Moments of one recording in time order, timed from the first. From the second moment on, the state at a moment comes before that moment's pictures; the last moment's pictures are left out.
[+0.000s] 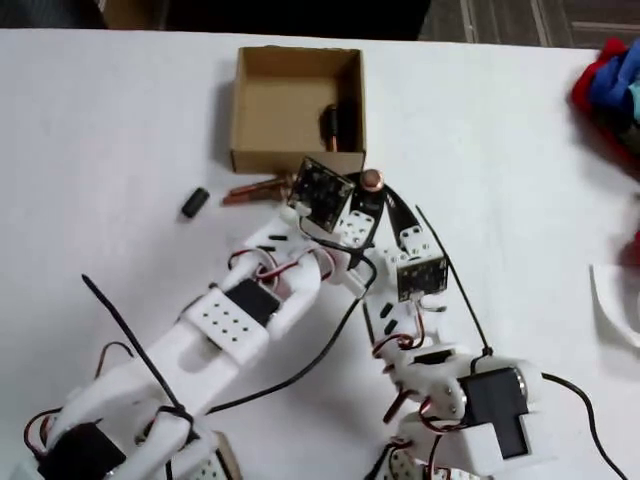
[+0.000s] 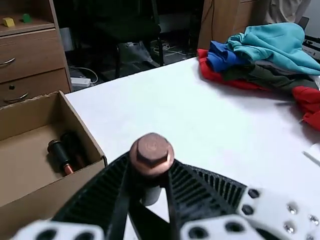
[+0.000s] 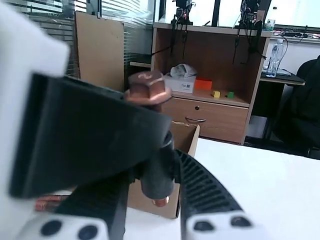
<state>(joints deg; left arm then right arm) 31.3 -26.7 54.5 -2.7 6.1 -16.4 -6.5 87.5 -78.5 5.4</state>
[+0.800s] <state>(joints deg) 27.7 -26.6 44.8 4.9 -0.5 -16.2 -6.5 87.3 -78.6 5.2</state>
